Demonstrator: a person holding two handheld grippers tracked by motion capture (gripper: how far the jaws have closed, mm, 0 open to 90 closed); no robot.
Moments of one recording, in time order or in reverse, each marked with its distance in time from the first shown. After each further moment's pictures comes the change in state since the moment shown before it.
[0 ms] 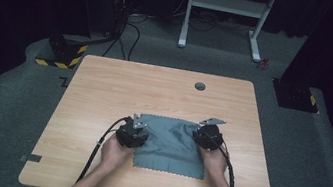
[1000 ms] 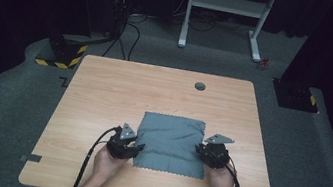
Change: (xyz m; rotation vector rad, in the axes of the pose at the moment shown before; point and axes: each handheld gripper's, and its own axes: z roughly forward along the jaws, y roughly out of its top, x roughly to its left) left arm -0.017 -0.037 -0.039 -0.079 -0.077 -0.035; right arm 0.012 -0.050 -0.049 -0.060 0.085 -0.047
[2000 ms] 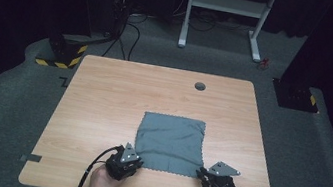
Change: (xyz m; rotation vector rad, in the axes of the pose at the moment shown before) left arm -0.042 -0.017 -0.013 0.064 -0.057 0.110; right arm 0.036 -0.055 -0.044 -0.021 0.033 -0.097
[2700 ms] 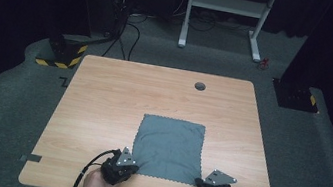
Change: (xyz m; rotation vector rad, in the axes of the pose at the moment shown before) left arm -0.003 -0.008 -0.016 0.064 -0.074 0.016; right arm 0.015 -0.008 -0.010 0.051 0.060 -0.073
